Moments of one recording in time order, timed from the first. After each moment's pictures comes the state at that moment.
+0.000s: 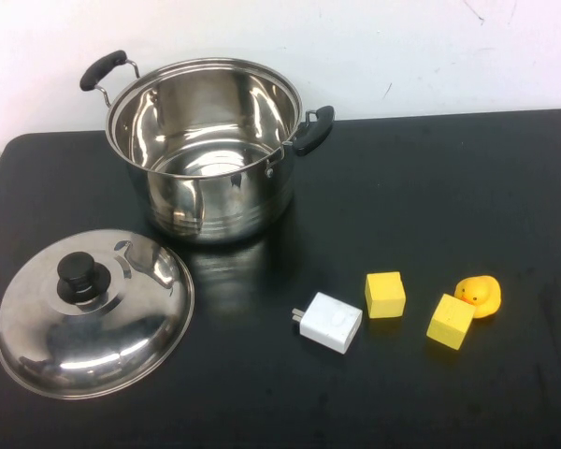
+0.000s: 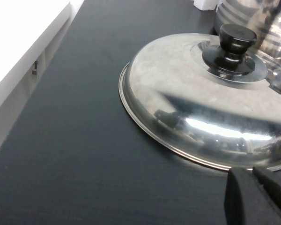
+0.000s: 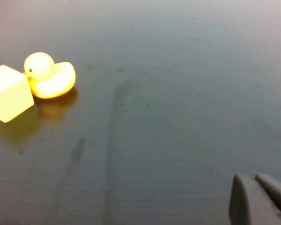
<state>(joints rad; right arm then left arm) -0.01 -0.01 0.02 -0.01 0.42 -0.04 0.00 -0.01 0.02 -0.02 0.36 -0.21</state>
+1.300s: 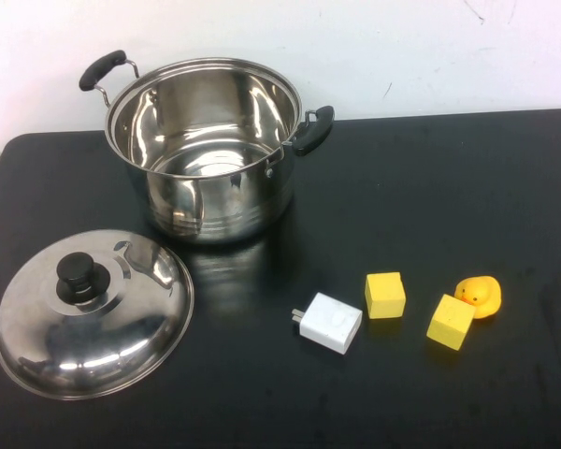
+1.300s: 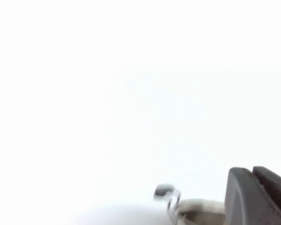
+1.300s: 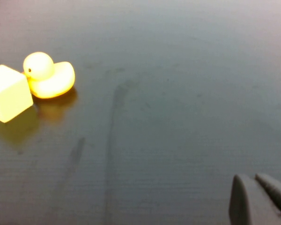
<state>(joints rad) -0.01 -0.01 0.02 -0.01 0.42 -0.04 0.00 -0.01 0.02 -0.03 -0.40 -0.20</state>
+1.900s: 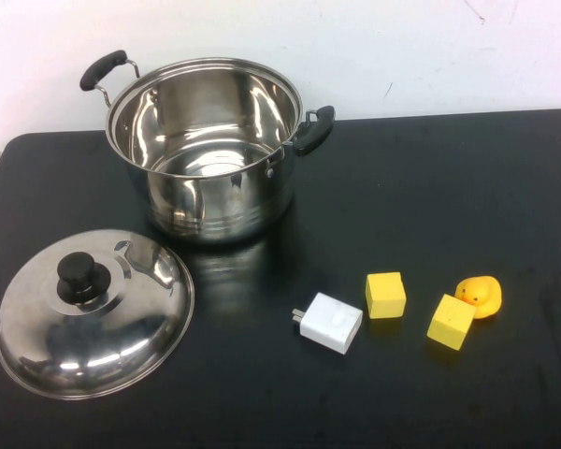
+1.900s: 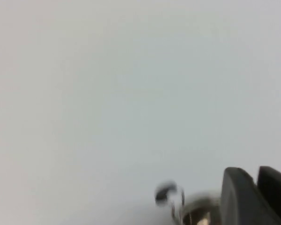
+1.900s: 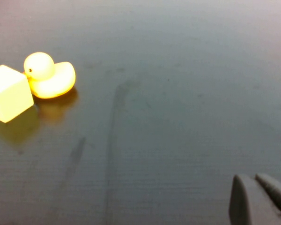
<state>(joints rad) -0.01 -0.01 0.02 -0.01 0.42 -0.04 0.00 0.55 -0.28 0.06 -0.55 -0.20</state>
